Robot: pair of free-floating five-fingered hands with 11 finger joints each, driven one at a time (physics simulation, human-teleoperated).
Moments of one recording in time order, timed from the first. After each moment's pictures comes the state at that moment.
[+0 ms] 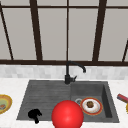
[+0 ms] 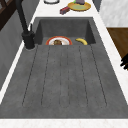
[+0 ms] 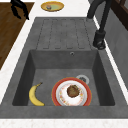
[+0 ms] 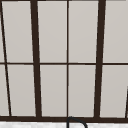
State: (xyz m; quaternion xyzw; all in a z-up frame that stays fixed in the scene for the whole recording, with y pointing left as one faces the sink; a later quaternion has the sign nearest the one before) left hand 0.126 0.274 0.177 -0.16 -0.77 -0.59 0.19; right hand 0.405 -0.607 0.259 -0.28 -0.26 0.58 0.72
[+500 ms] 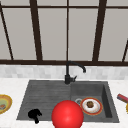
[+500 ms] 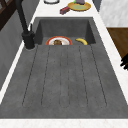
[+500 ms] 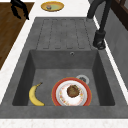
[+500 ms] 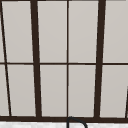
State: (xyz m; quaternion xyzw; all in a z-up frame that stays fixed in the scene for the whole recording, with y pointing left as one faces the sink) left hand 0.126 0.274 0.177 -0.16 -0.77 -0.59 0.19; right hand 0.387 -0.630 0.261 -0.28 -0.27 0.58 0.72
